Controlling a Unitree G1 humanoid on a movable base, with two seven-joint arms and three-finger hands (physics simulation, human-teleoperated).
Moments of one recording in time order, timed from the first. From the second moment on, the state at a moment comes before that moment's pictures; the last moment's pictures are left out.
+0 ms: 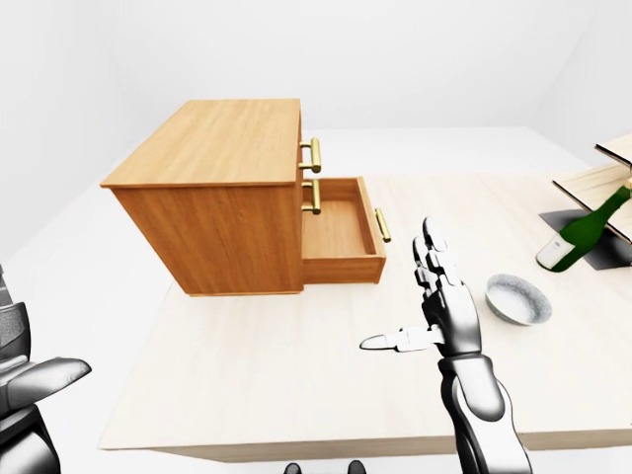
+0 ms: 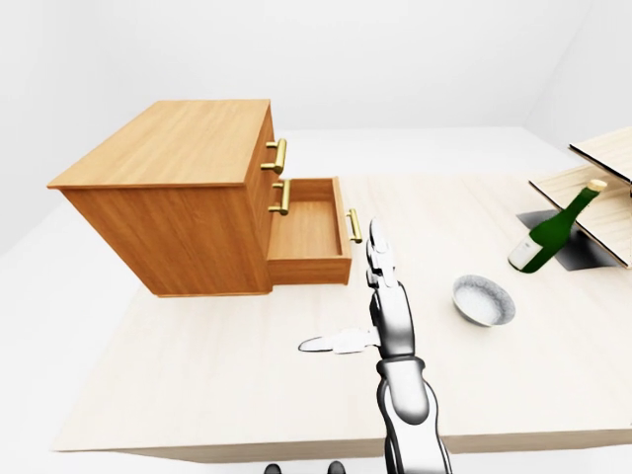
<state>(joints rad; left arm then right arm) 0.14 0.12 0.67 -0.90 -0.87 0.09 0.00 0.20 -0.01 0.09 -0.54 -0.11 0.09 0.03</state>
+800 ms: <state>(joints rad) 0.14 0.12 0.67 -0.91 -0.87 0.09 0.00 0.20 0.00 0.07 -0.53 -0.05 0.09 0.02</state>
